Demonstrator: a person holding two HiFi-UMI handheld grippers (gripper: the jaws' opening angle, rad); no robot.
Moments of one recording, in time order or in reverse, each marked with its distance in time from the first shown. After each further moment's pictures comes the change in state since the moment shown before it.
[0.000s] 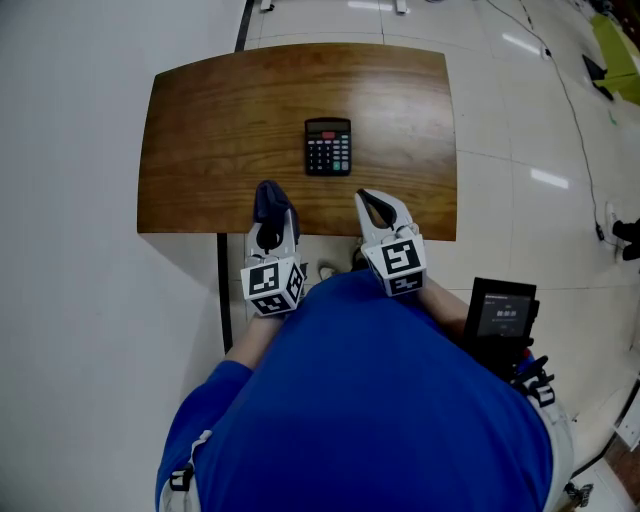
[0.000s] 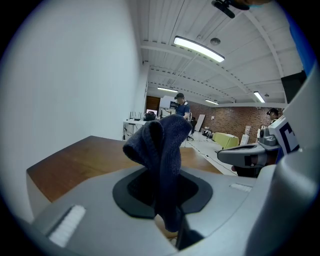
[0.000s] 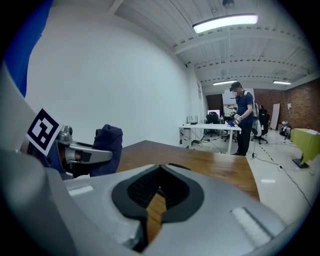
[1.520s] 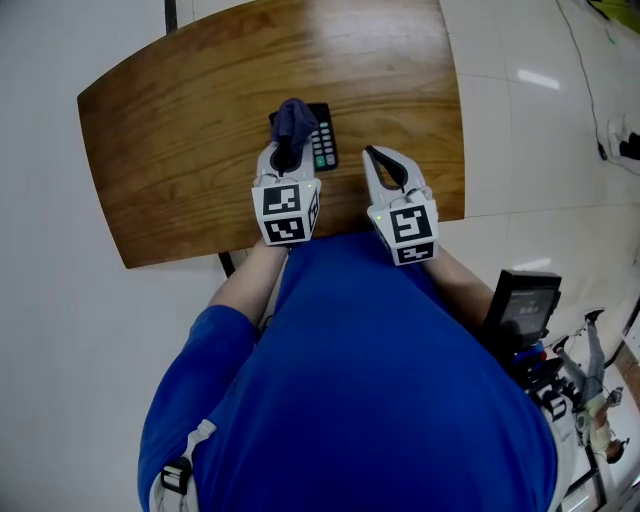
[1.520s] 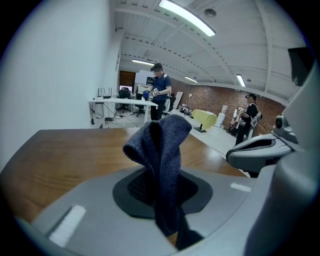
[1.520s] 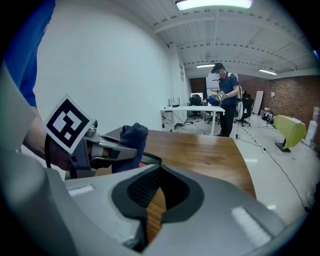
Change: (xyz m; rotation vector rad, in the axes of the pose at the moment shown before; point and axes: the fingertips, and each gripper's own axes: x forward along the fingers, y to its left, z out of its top) left arm 0.159 -0.071 0.051 0.269 0.114 -0.308; right arm 0.023 -0.077 0.017 0.082 -0.008 -0.246
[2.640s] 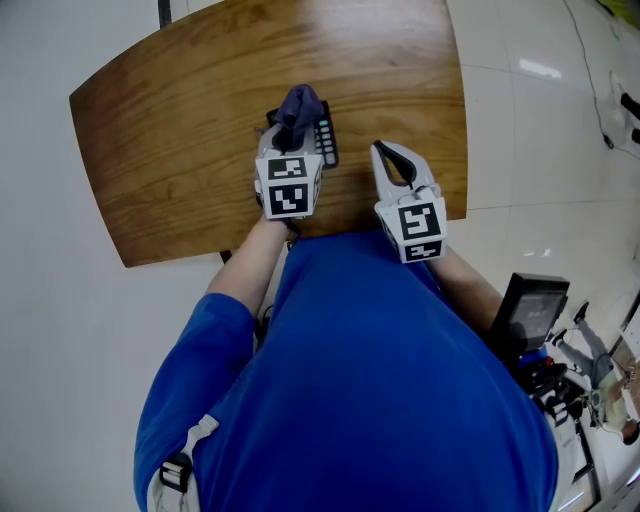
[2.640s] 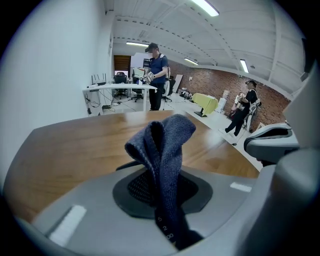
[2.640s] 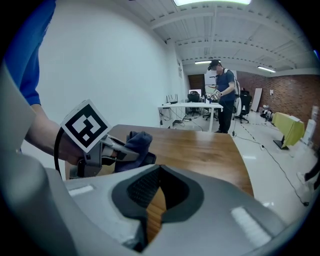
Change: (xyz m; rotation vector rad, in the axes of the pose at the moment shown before) left arm 0.033 0.011 -0.023 0.042 0.192 -0.009; right arm 0.001 -0.008 -0.008 0.008 0.033 -0.022
